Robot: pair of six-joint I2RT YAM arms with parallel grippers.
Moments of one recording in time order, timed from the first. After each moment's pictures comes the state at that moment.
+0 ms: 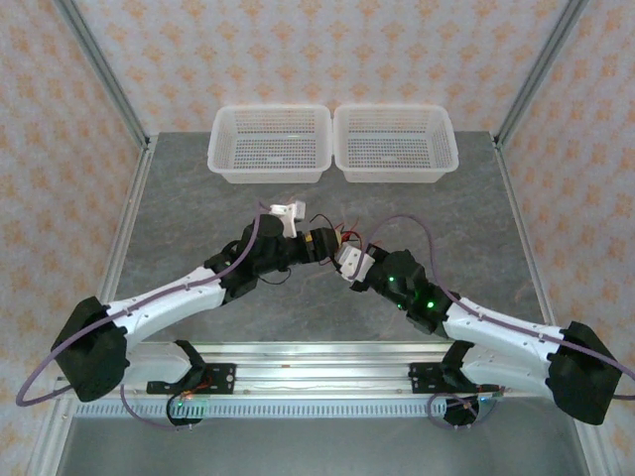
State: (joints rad) left arm -0.72 1.25 0.76 0.13 0.19 -0.91; right arm 0.87 1.00 0.45 0.31 0.09 -0.56
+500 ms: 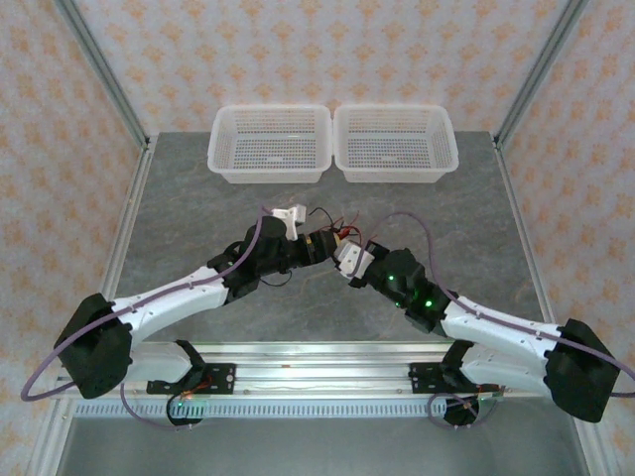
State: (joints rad) left arm -0.72 1.27 0.75 0.11 0.21 -0.96; right arm 0.87 1.02 0.46 0.36 0.12 -0.57
